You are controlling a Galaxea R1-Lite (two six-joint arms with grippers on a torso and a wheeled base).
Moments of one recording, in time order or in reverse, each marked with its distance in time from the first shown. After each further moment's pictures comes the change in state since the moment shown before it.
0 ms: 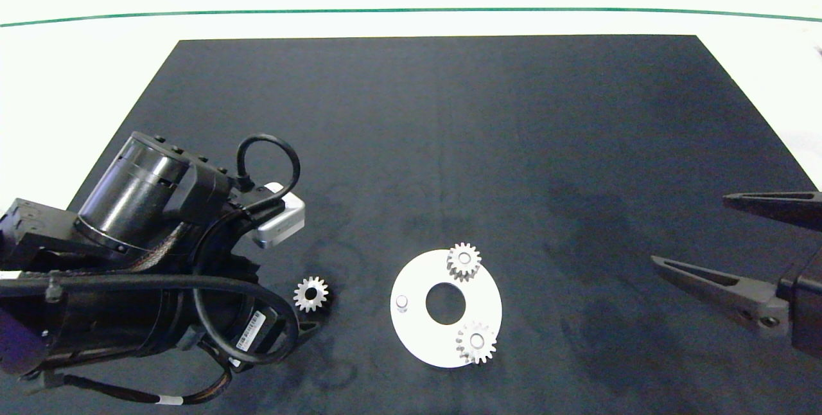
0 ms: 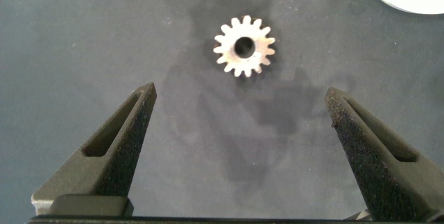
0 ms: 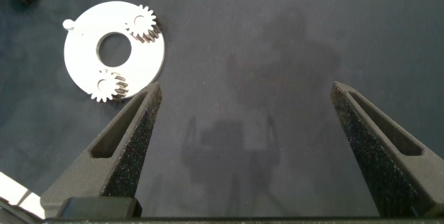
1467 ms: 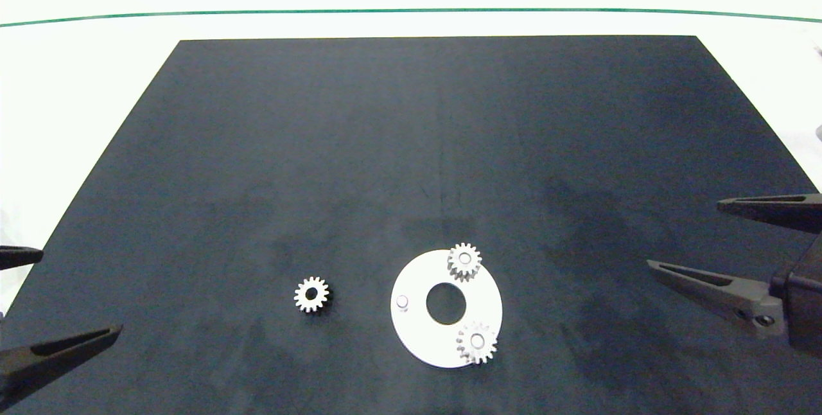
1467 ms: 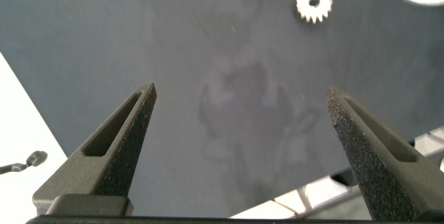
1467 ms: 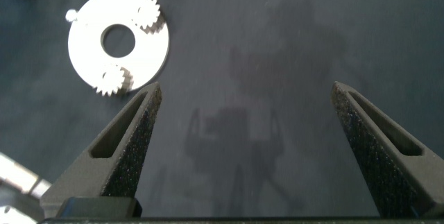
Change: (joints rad) left arm 0.346 -0.492 -0.058 0.290 -0.170 0.154; right arm 0.002 0.030 -0.055 0.079 0.005 0.031
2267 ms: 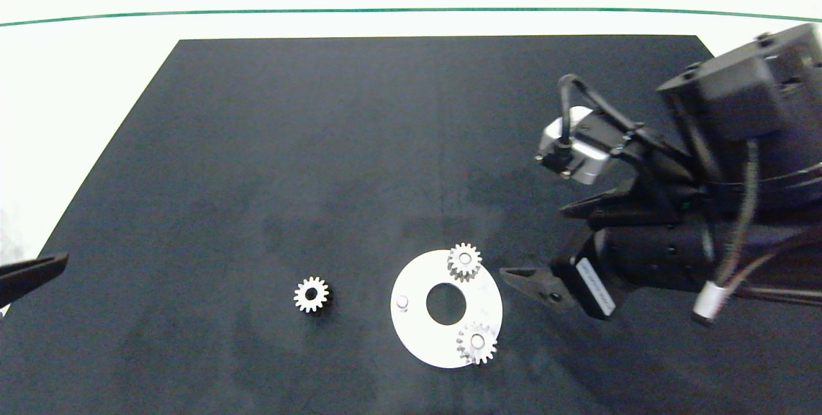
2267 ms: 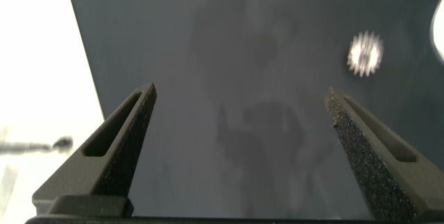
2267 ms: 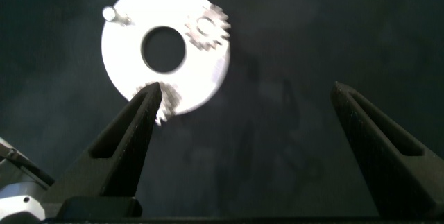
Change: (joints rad) left arm 0.184 -0.031 -0.053 -0.091 -0.005 -0.010; right arm 0.123 0.398 -0.300 0.138 0.009 0.008
